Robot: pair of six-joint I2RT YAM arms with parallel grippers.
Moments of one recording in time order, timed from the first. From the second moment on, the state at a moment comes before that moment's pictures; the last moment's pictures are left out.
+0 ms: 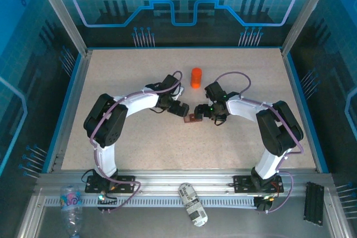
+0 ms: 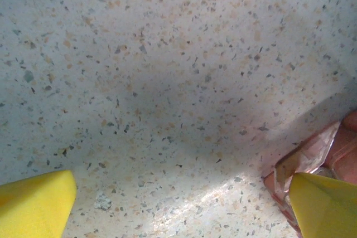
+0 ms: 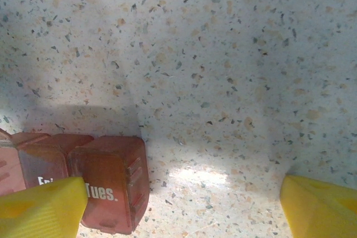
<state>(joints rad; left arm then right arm) -0.54 1.92 1.27 -0.50 0.10 -0.20 0.48 1.73 1.00 -0.50 -0.12 0.52</state>
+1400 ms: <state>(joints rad) -0.31 1.17 0.64 -0.04 0.23 -0.82 0.39 2.19 2.08 -0.89 -0.07 0.22</state>
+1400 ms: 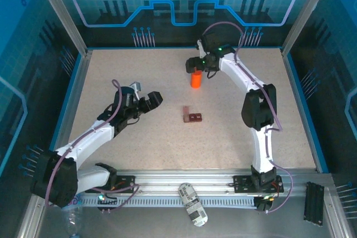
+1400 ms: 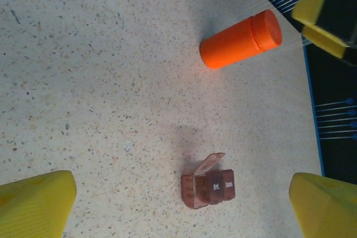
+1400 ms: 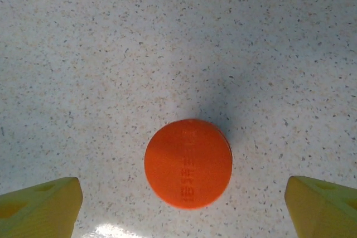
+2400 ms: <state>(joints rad) -0.30 1.19 0.72 -0.05 0.23 -0.68 0.40 2.25 2.13 -0.99 -0.15 0.16</state>
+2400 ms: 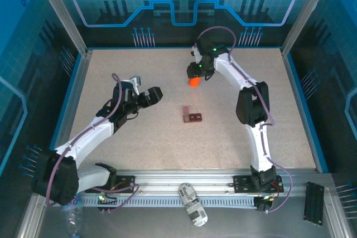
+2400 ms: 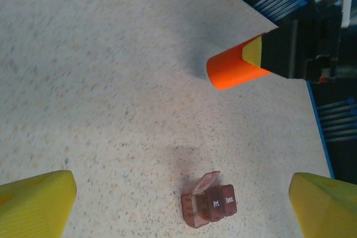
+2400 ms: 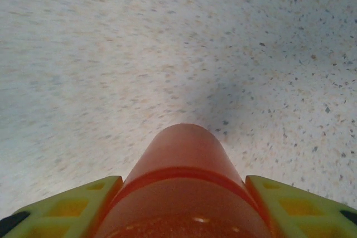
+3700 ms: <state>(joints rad) -0.56 1.38 0.86 0.35 0.48 0.05 0.38 1.67 1.70 -1.04 -0.80 0.09</state>
